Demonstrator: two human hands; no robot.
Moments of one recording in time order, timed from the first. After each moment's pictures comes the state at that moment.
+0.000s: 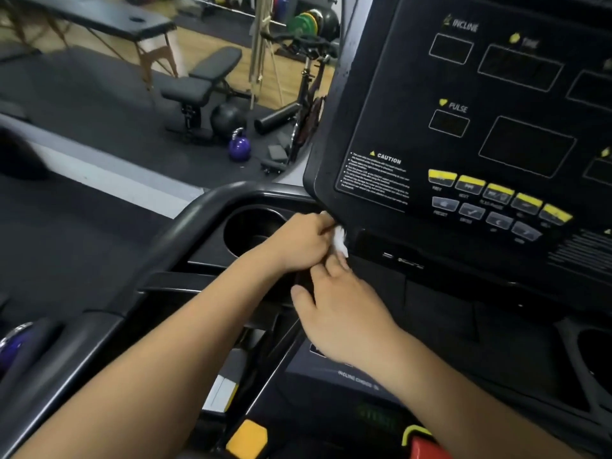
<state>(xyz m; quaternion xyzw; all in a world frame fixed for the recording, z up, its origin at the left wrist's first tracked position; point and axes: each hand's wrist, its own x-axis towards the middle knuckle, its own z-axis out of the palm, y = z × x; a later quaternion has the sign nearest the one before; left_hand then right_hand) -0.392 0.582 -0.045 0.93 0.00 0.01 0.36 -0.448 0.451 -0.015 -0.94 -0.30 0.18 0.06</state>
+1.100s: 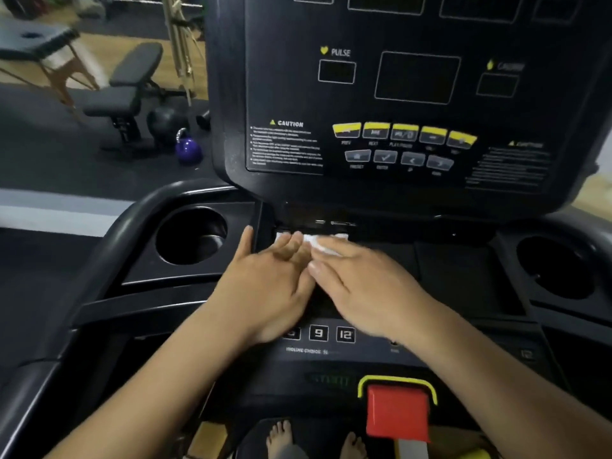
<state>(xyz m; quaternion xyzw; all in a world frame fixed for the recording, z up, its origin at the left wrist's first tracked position) -0.468 0.516 -0.017 0.99 -0.10 -0.09 0.07 -0.438 0.352 -0.010 -0.94 -0.28 0.11 0.15</state>
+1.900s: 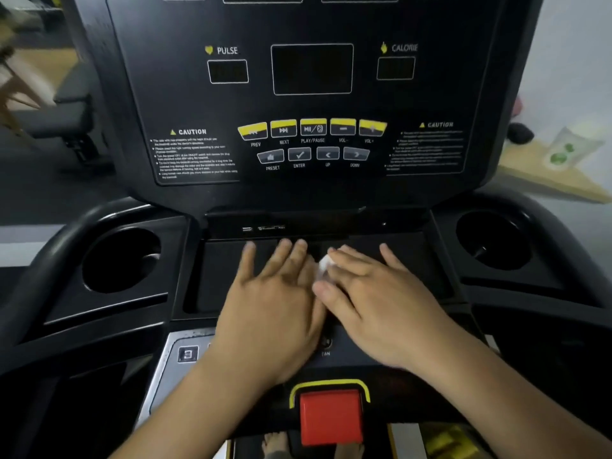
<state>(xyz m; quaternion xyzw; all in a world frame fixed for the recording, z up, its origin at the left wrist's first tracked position) -0.474 0.426 -0.018 0.98 -0.17 -0.02 0.06 -0.455 0.265 -0.007 -0.96 -0.22 0.14 0.12</state>
